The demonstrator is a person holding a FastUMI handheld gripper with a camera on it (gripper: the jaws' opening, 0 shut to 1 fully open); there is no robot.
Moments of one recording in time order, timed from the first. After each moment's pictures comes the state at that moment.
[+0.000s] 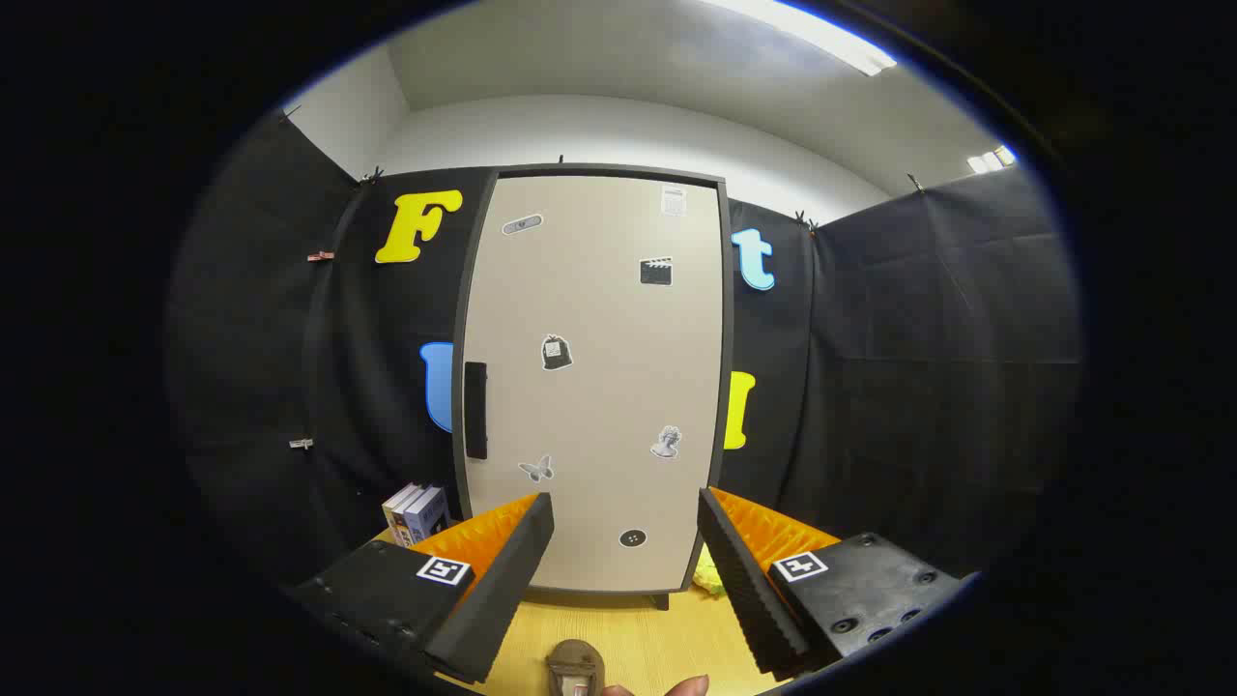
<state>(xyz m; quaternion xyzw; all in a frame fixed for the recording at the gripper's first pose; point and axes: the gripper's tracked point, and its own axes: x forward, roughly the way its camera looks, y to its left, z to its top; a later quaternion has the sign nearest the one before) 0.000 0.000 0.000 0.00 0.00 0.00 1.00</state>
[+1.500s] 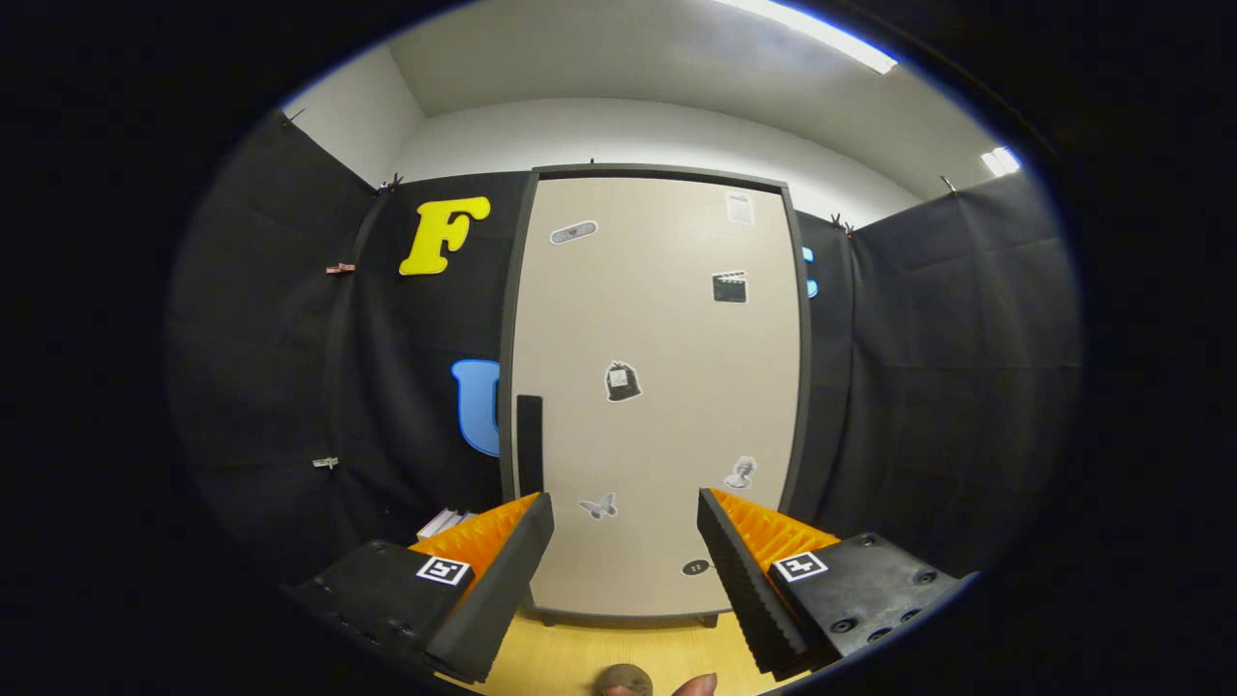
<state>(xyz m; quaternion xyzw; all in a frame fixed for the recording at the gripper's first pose) 0.058 0.090 0.029 0.02 -0.01 0.05 1.00</state>
